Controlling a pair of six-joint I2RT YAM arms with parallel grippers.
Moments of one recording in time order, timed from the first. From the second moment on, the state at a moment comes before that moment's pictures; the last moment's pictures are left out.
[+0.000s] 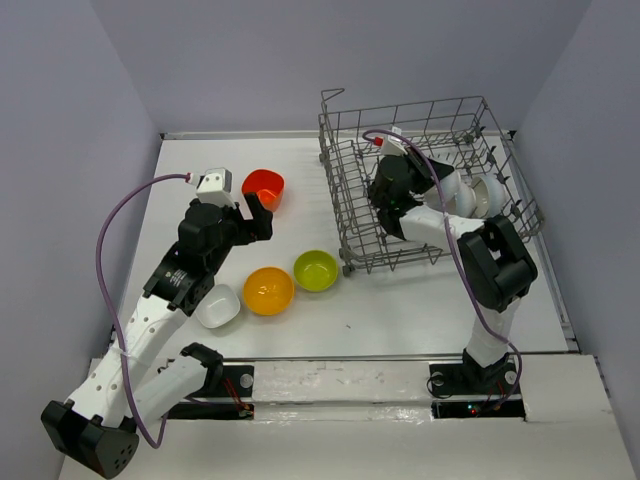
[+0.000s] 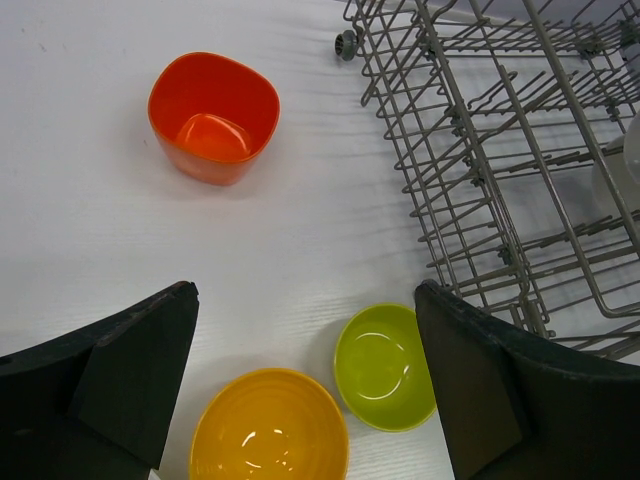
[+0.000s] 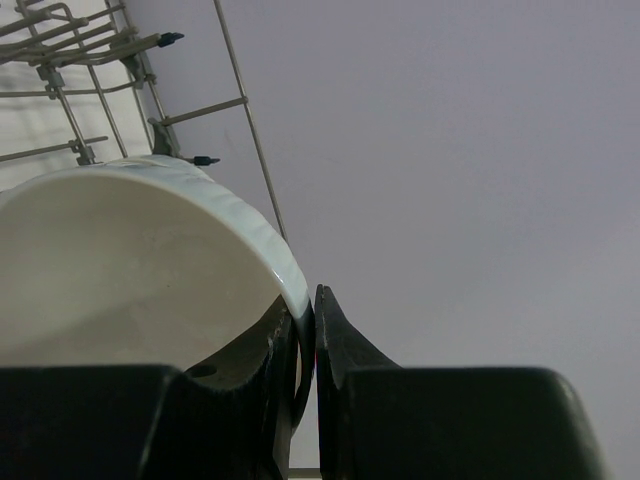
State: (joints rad) left arm -0.45 0.83 0.85 -0.34 -0.19 -0.39; right arm 0.55 1.88 1.21 0.82 1.46 -1.37
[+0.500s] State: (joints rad) left arm -0.46 0.83 0.85 -0.34 -0.20 -0.39; right arm 0.51 1.95 1.53 -0.14 1.38 -0.63
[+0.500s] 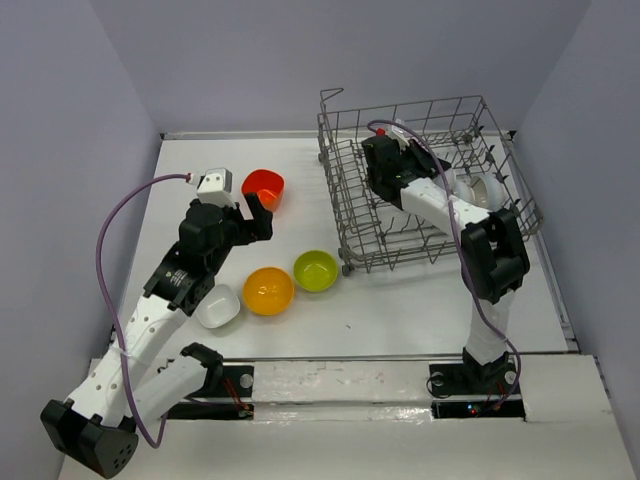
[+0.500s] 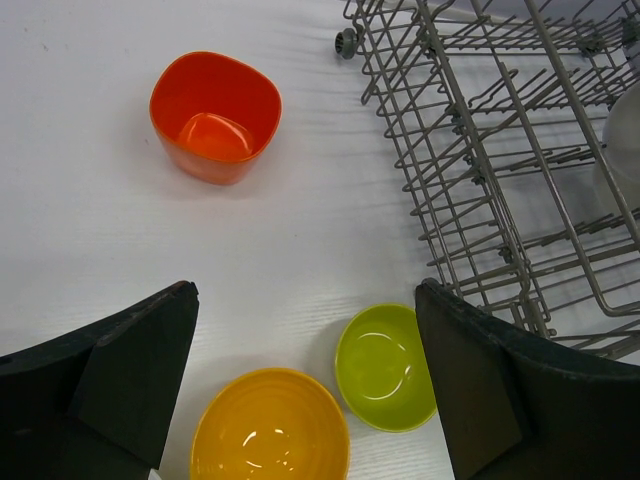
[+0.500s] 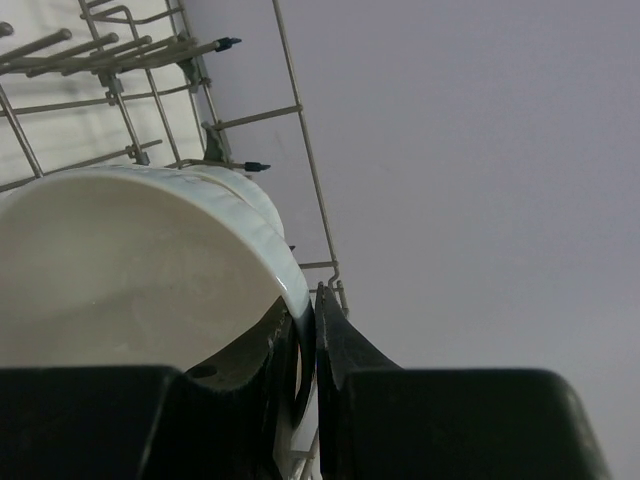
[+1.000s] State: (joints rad) left arm -0.46 0.83 0.85 -0.34 -0.20 -0.39; right arm 0.50 1.88 1.51 -0.45 1.34 -0.41
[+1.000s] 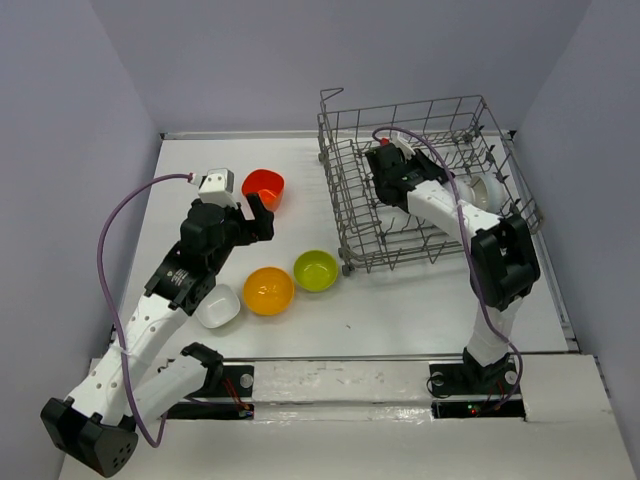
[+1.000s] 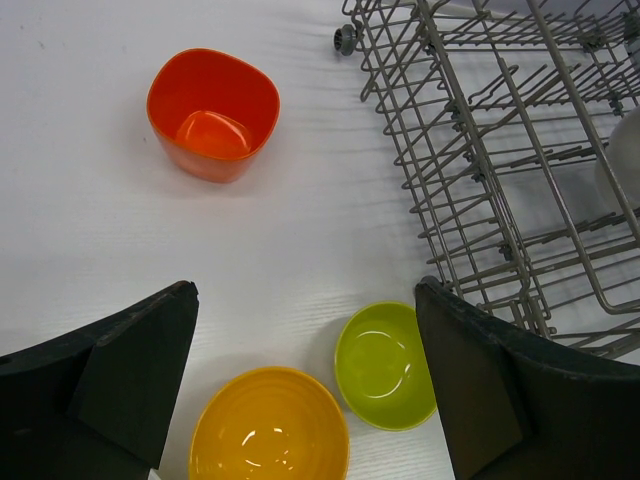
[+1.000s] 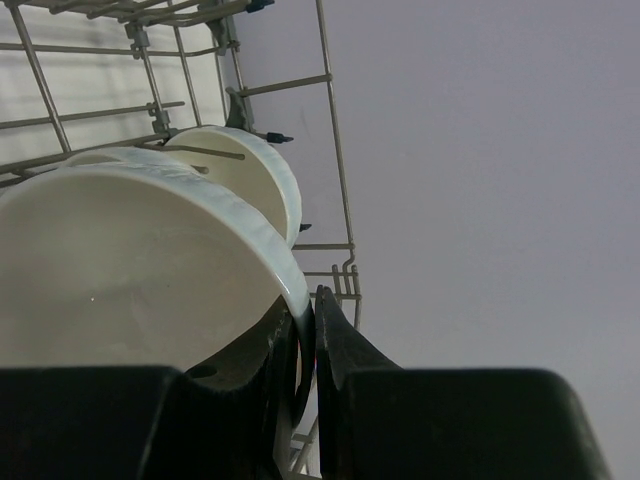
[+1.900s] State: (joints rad) left arm -0.46 0.84 0.85 -0.34 -0.20 -0.39; right arm 0.52 1.79 1.28 0.00 1.36 -0.77
